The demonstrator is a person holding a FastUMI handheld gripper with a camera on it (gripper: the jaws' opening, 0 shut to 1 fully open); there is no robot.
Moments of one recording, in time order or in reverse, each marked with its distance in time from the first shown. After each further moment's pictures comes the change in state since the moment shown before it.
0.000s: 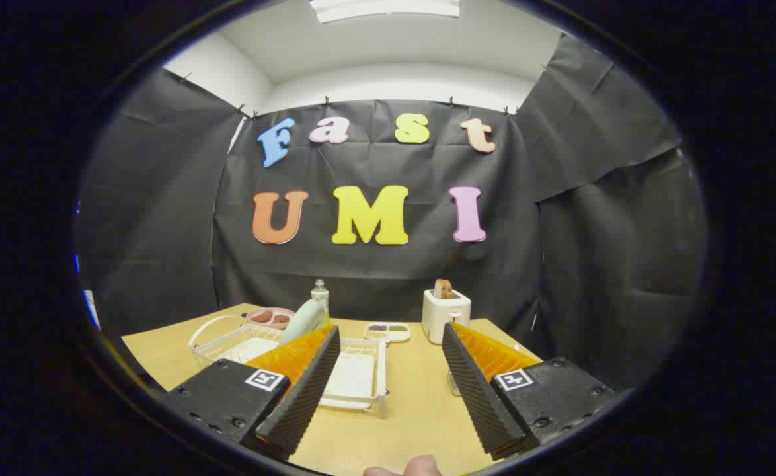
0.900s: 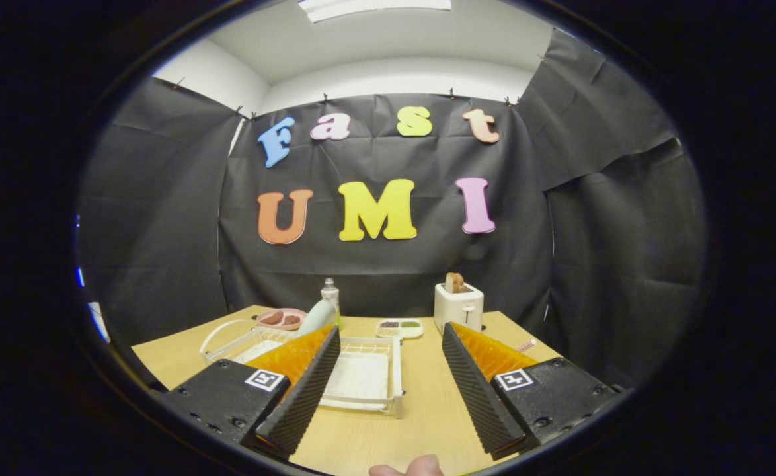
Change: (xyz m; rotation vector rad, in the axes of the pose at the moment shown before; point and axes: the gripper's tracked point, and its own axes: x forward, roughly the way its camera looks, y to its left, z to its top) arm 0.011 0.013 -0.002 0.024 0.038 0.034
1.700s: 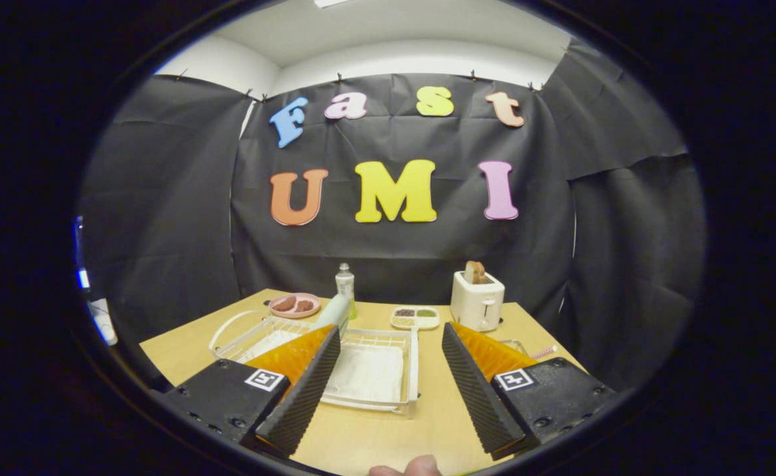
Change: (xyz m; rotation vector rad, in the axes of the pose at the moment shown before) arm 0.032 0.024 0.019 -0.042 0.128 0.080
